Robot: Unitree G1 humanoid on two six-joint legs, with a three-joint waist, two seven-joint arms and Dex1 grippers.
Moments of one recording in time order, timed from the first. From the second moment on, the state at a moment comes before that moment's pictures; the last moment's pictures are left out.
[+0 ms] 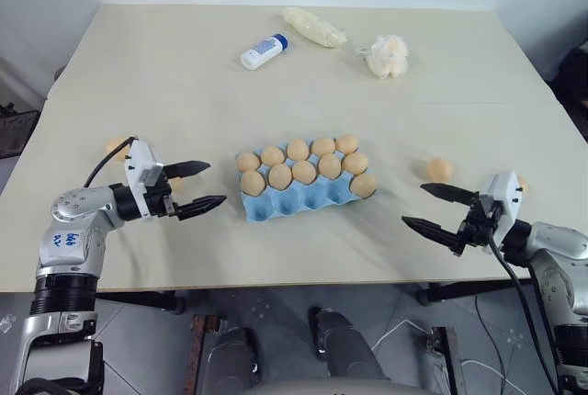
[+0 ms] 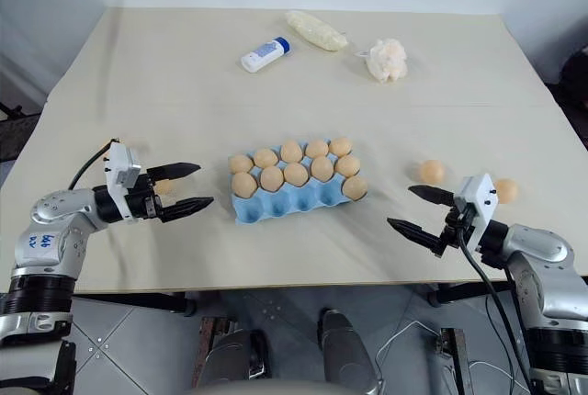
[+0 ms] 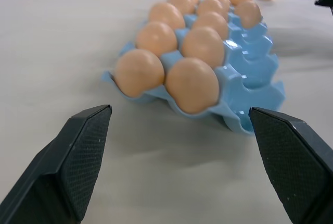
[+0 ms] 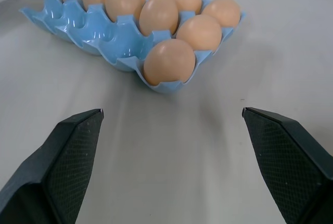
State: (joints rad) left arm -0.39 0.68 0.16 0.25 -0.43 0.22 -1.12; right arm -0.09 -0.72 -0.24 -0.01 0.51 0.23 1.09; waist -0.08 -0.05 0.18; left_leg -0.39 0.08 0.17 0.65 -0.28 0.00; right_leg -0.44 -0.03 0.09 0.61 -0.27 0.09
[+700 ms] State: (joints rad) left arm -0.46 0.63 0.18 0.30 -0.45 0.20 -1.13; right arm 0.12 -0.66 -0.42 -0.35 0.59 0.37 0.83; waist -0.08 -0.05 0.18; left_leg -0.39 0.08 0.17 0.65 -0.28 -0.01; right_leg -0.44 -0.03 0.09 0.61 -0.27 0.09
